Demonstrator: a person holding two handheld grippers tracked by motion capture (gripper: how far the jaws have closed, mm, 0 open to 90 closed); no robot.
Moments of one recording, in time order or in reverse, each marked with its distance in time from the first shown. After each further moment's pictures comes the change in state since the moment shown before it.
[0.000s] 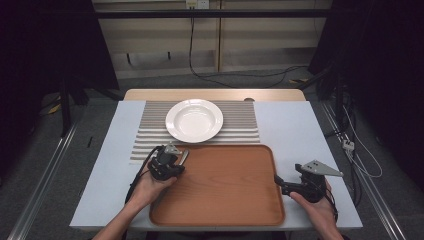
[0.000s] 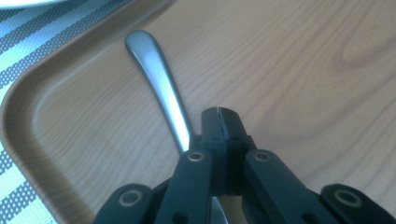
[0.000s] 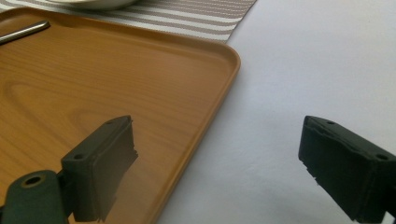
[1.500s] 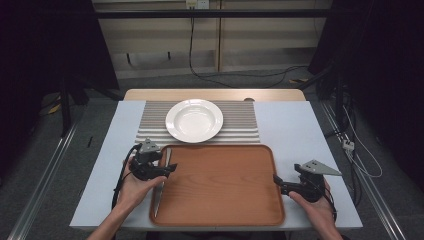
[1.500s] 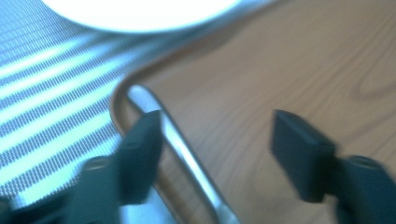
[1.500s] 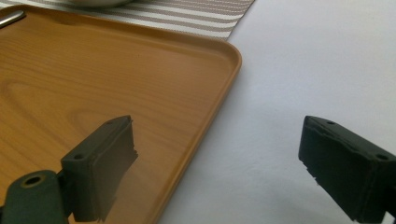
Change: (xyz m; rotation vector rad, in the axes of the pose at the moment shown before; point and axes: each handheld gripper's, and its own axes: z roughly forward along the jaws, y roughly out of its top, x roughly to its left) left arm 0.021 -0.020 -0.035 -0.225 0.070 -0.107; right arm 0.000 0.000 0.003 0.009 0.001 0.008
